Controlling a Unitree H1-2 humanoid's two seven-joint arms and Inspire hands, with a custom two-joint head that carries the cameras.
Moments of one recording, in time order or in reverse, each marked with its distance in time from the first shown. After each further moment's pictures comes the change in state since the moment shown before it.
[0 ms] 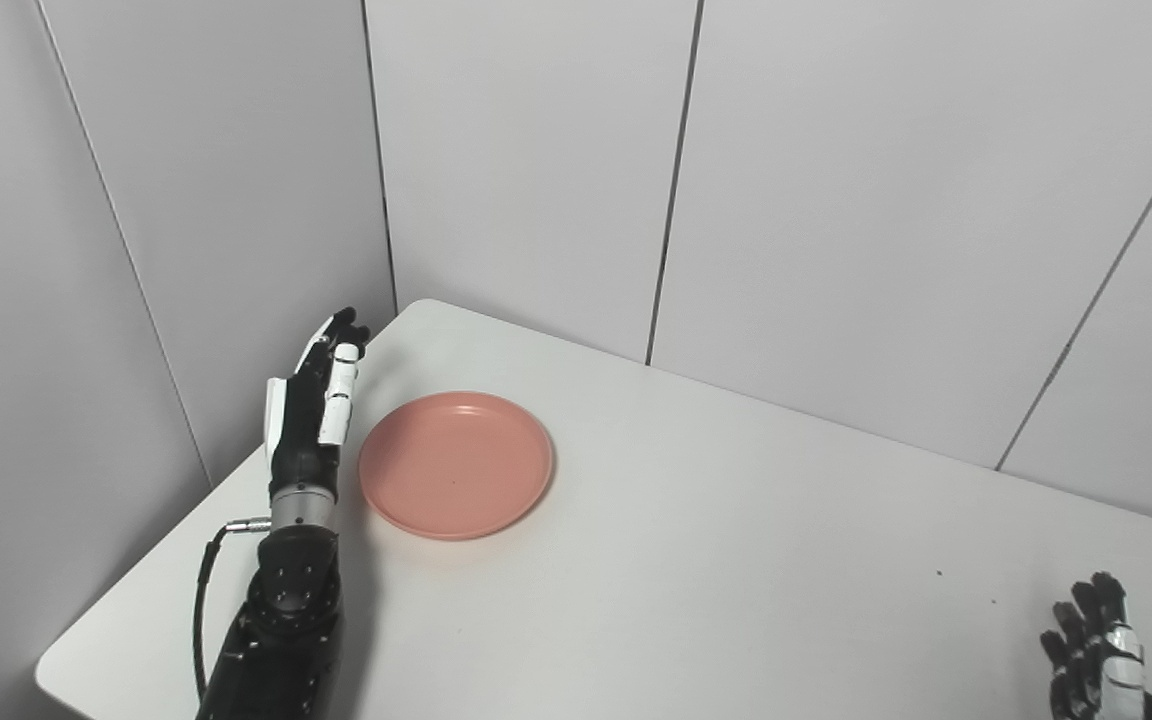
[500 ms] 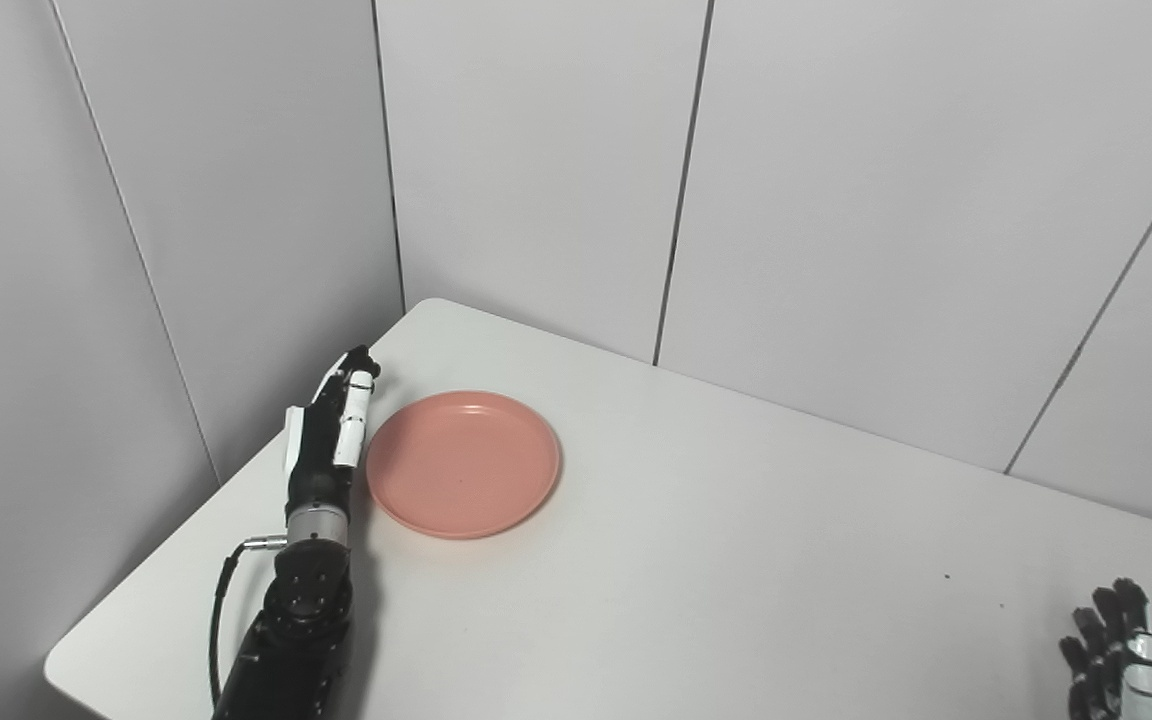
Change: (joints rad) left arm -0.009 0.000 -0.005 0.103 -0.013 0.002 0.000; right arm 0.002 0.006 -0.016 -0.015 0.004 0.000 -0.005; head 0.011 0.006
